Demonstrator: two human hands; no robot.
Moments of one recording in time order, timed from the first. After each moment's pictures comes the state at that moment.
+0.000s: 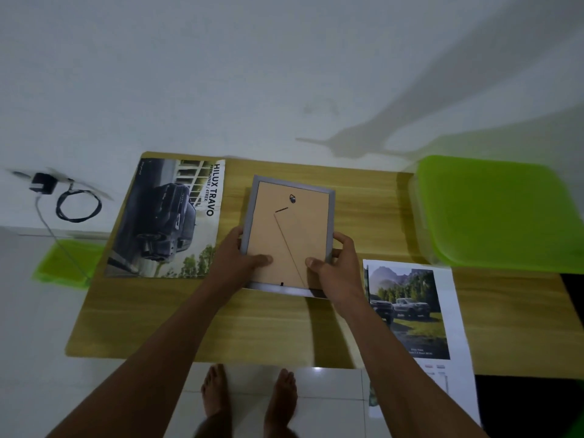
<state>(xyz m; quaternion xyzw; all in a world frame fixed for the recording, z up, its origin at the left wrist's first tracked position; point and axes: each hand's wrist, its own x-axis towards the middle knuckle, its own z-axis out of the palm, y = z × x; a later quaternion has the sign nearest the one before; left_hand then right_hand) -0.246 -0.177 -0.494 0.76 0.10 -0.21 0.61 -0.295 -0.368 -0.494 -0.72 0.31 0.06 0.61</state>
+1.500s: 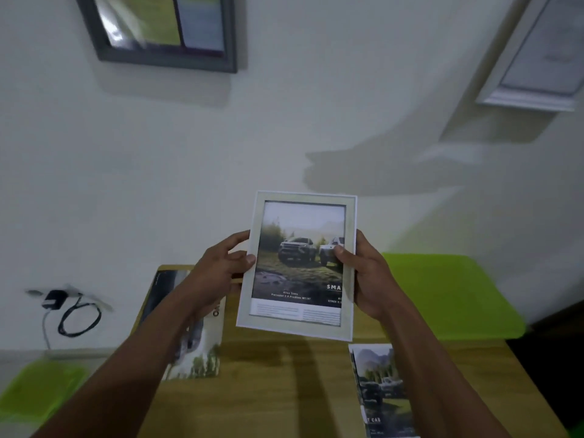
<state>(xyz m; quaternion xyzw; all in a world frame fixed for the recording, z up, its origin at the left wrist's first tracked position) -0.205 -0.147 -0.286 0.68 -0.08 -0.21 0.70 -0.272 -0.395 -0.276 -0.63 0.06 -0.03 0.78</state>
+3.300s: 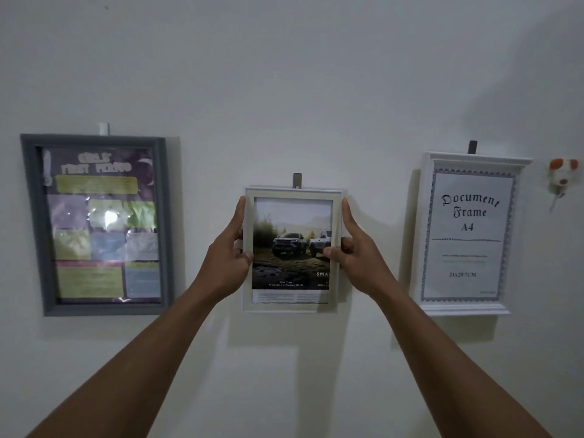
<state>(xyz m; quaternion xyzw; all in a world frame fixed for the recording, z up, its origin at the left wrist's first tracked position) -0.043 -0.307 0.016 0.75 -0.32 0.21 0.54 -0.088 -0.559 0.018 -0.82 -0.14 -0.33 0.45</state>
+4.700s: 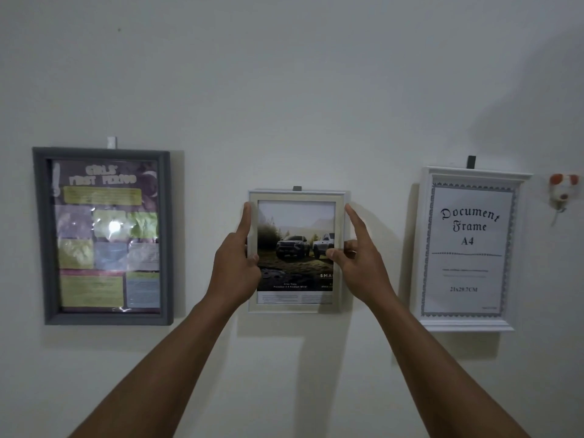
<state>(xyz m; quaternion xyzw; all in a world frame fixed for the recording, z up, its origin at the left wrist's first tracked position) -0.040 -0.328 0.018 0.78 -0.25 0.34 0.46 -0.081 -0.557 0.022 -0.80 -0.11 -0.42 0.42</state>
